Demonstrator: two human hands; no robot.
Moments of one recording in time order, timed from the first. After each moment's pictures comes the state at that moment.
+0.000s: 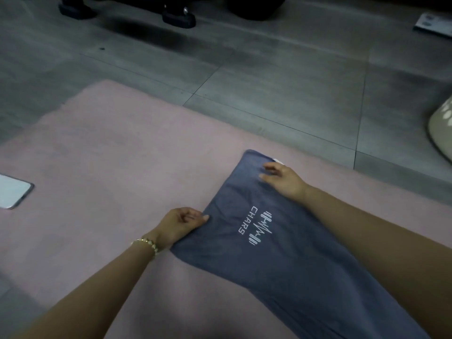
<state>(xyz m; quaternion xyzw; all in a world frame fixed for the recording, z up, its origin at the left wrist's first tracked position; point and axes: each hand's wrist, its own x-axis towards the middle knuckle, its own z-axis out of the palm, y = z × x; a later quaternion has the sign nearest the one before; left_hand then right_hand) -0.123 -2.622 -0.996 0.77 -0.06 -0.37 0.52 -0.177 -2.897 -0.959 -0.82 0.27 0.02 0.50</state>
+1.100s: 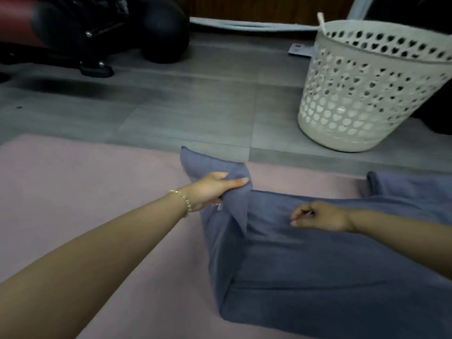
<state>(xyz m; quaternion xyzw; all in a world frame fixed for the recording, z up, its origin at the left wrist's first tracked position) -0.287 -2.831 -0.829 0.65 -0.26 -0.52 0.50 -0.504 -3.003 -0.854 -0.85 0.31 0.16 0.39</state>
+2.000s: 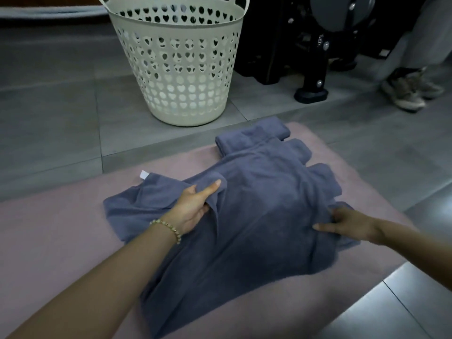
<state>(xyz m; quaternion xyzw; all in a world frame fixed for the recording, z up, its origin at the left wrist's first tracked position) -0.530 -2.986 -0.869 0.52 -0.18 -0.64 0.54 -0.862 -3.020 -0.850 -0.66 0.63 0.03 0.40</state>
